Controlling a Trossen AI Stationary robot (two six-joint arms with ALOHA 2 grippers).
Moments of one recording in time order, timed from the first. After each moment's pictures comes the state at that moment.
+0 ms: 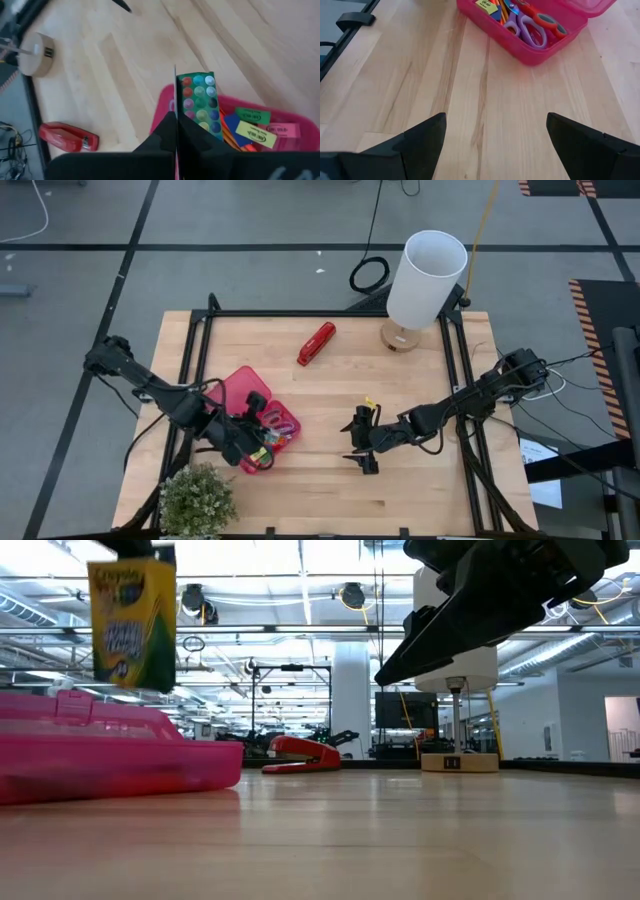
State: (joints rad) left arm -0.55 1.31 1.15 -0.89 -0.40 0.18; right arm 0.40 1.58 0.79 0.11 0.26 0.19
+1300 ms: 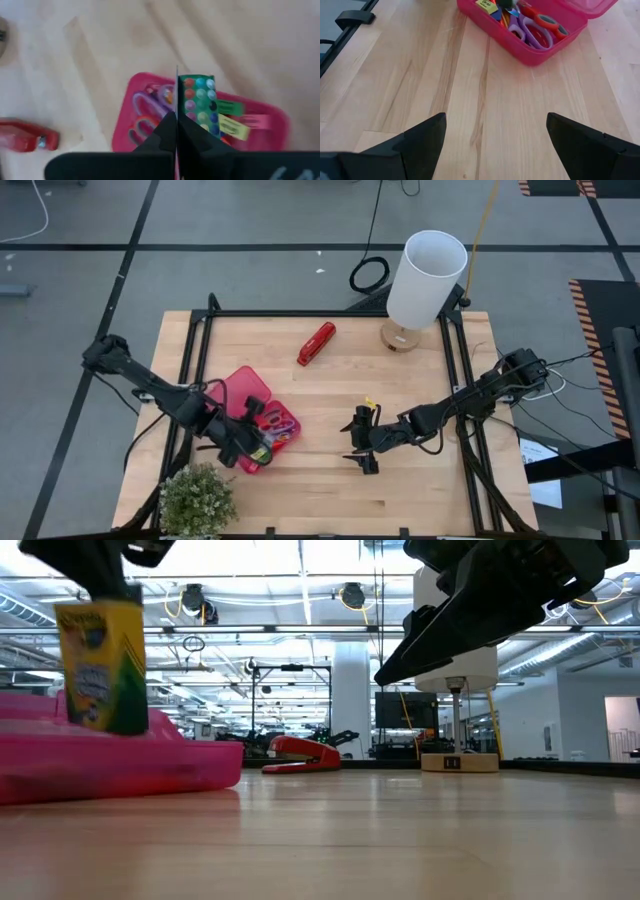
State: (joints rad) left arm -0.53 1.27 1.02 -0.82 -0.27 0.12; right arm 0.40 1.58 0.79 0.11 0.26 0.18
